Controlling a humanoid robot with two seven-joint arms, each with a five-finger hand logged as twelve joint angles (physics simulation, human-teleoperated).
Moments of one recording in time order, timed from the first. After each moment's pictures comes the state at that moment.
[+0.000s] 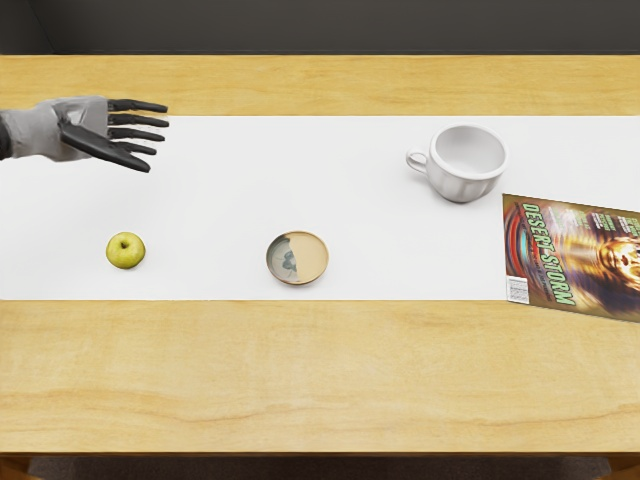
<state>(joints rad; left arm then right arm) -1.14 0.70 -0.23 -0.77 0.10 -0.61 0.19 -0.04 0.00 0.11 0.20 -0.13 -0.28 0.04</state>
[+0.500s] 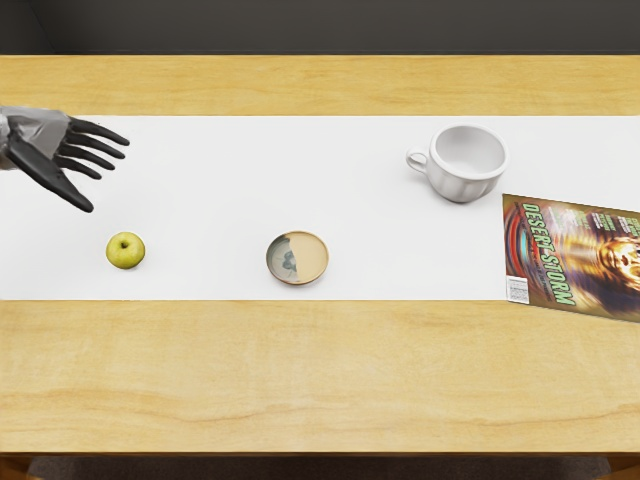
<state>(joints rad) -1.23 0.95 -0.21 -1.12 0.36 -0.61 0.34 -0.04 0.00 0.11 0.20 -0.13 -0.28 0.04</state>
